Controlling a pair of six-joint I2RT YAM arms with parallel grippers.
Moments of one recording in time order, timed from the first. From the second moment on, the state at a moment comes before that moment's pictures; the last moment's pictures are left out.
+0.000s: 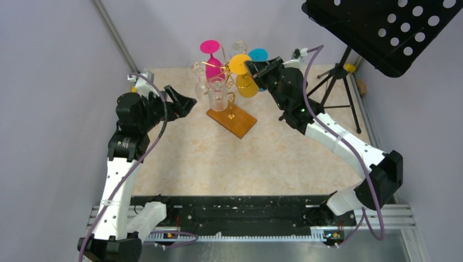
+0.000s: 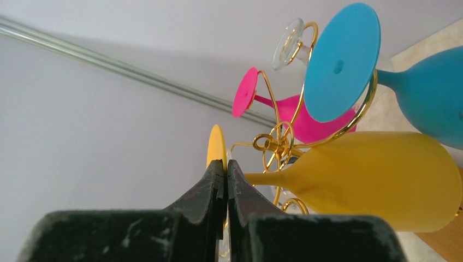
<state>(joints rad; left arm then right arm) -0.08 0.92 1.13 -0.42 0.40 -0.53 0.70 1.44 1.35 0.18 0.31 1.09</state>
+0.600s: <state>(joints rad) -0.08 0.92 1.18 -0.49 0.35 -0.44 0.67 1.43 1.36 0.04 0.37 1.08</state>
